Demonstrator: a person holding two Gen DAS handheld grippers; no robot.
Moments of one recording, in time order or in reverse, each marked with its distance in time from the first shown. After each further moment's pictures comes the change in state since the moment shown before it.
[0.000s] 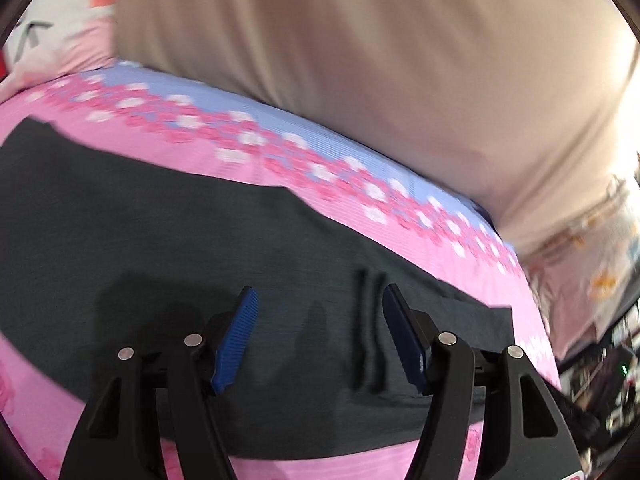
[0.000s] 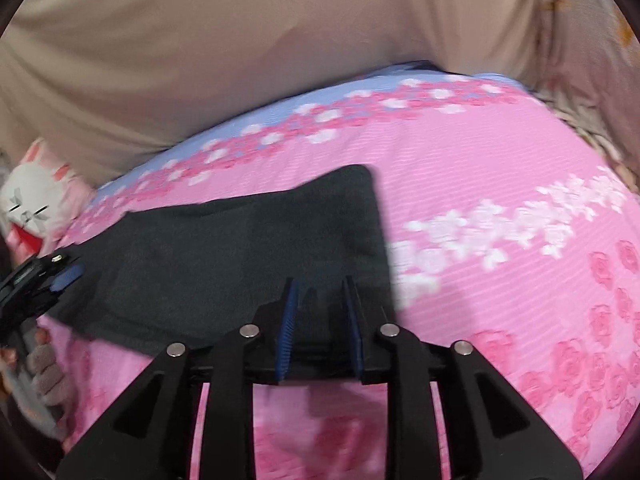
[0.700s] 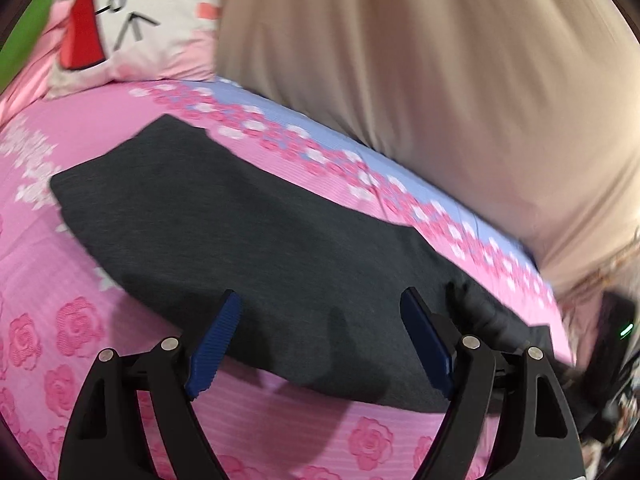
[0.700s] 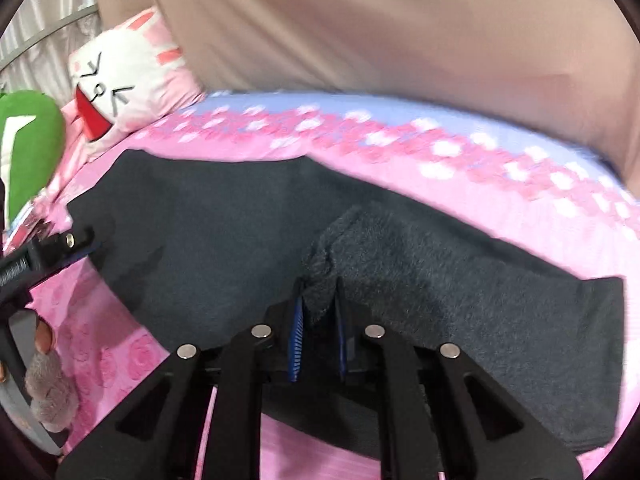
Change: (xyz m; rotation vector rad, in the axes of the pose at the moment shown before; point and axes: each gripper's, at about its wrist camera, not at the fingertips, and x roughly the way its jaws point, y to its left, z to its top) left arm -0.075 0.099 -0.005 -0.093 -0.108 0.140; right arm 0.124 0.193 0.004 -0.378 0.174 0.096
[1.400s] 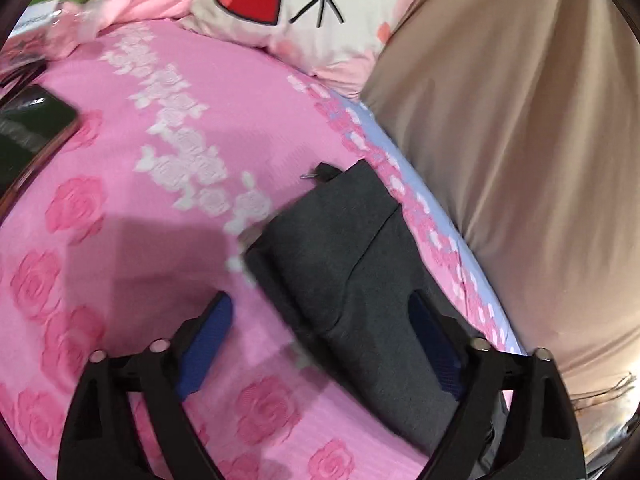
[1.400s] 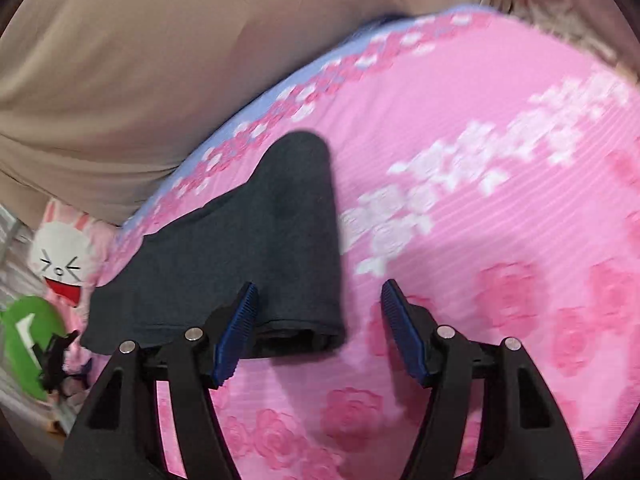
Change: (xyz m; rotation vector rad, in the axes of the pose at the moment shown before) left arm -0.018 0.139 0.037 -0.415 -0.043 0.068; right arm -0.126 -0.226 -0.129 0.680 -0.194 -0.030
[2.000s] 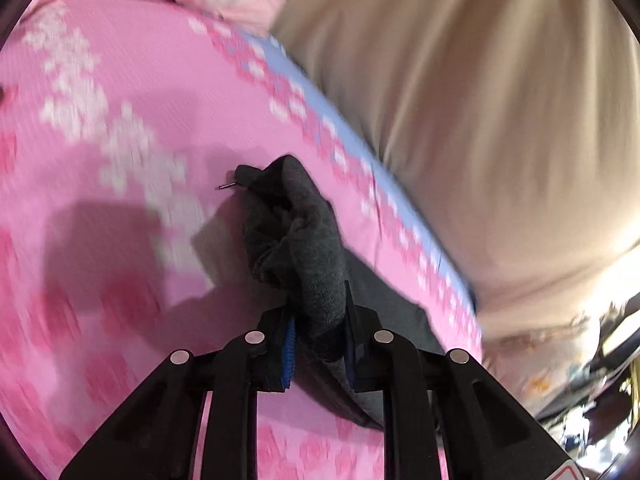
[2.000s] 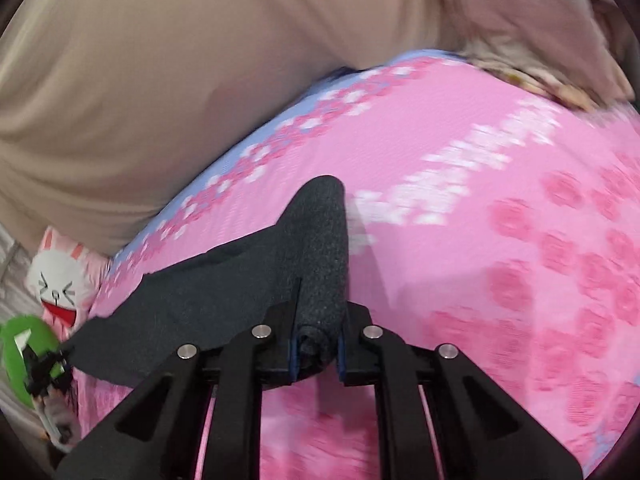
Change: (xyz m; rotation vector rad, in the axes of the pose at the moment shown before) left arm -0.014 -0.054 -0.049 0.101 0.248 -0.214; right arm -0.094 -0.091 0.003 0.089 -0.120 -0.050
